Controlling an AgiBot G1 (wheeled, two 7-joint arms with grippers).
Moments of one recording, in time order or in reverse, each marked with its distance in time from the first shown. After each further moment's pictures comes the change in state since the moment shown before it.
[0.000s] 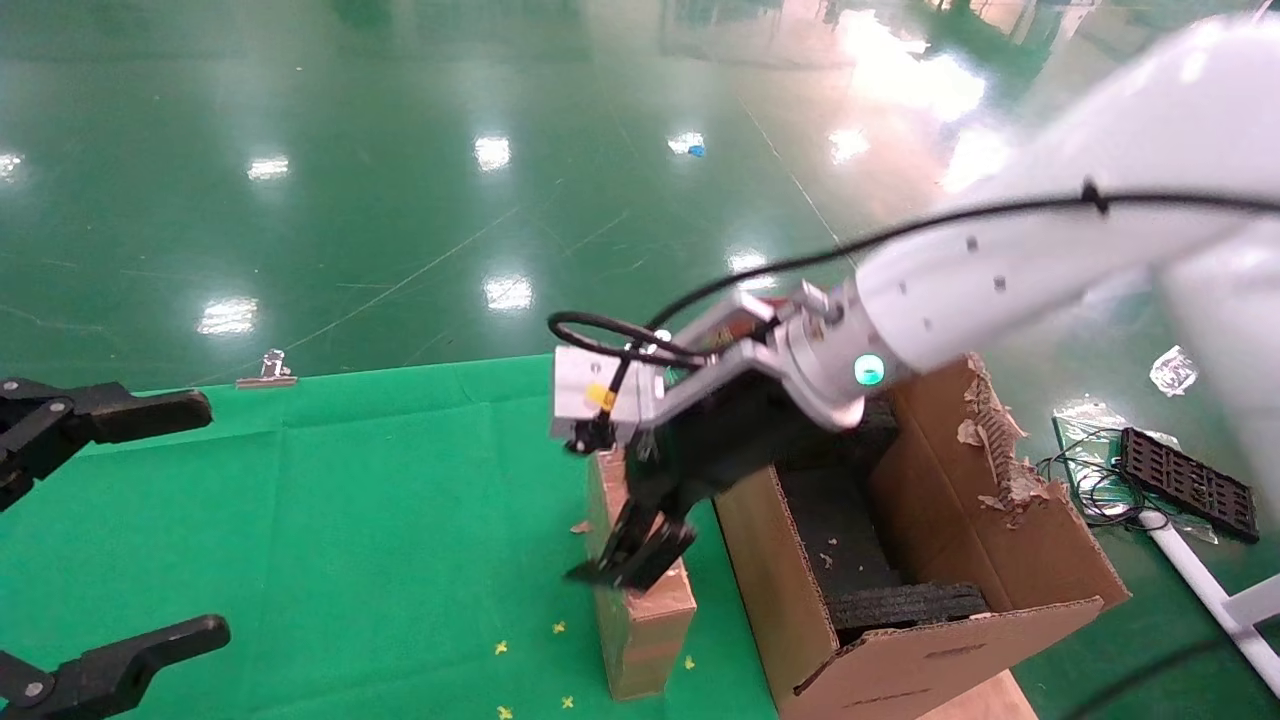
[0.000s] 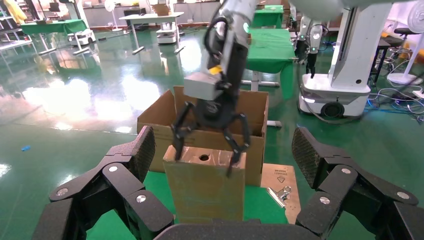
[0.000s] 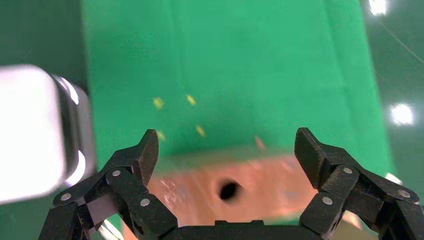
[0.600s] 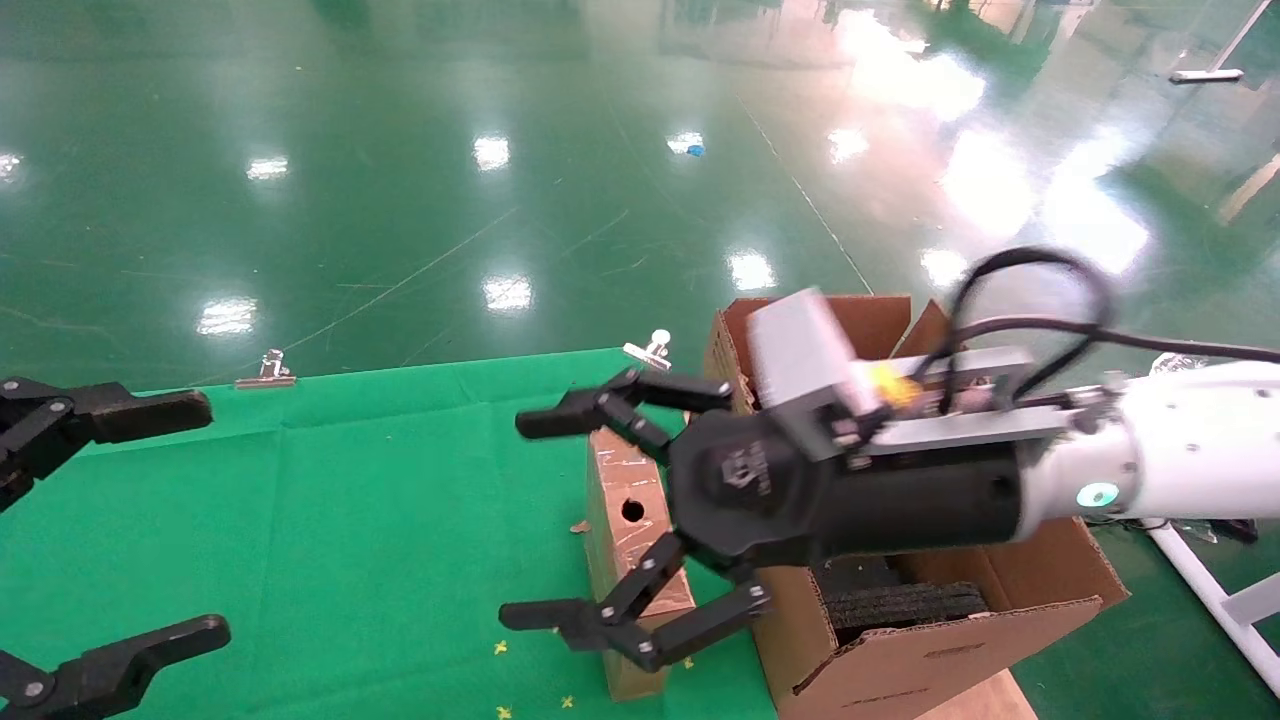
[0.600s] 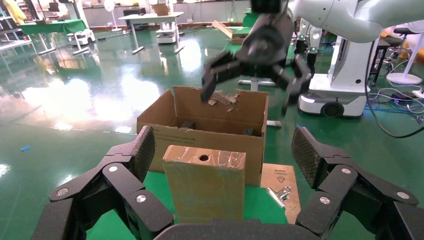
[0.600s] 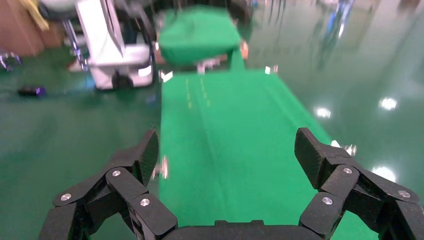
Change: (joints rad) left arm 0.000 0.000 -0.001 0.000 0.001 0.000 -0.001; right arm -0.562 0.225 0.492 -0.002 0.587 0.106 -0.367
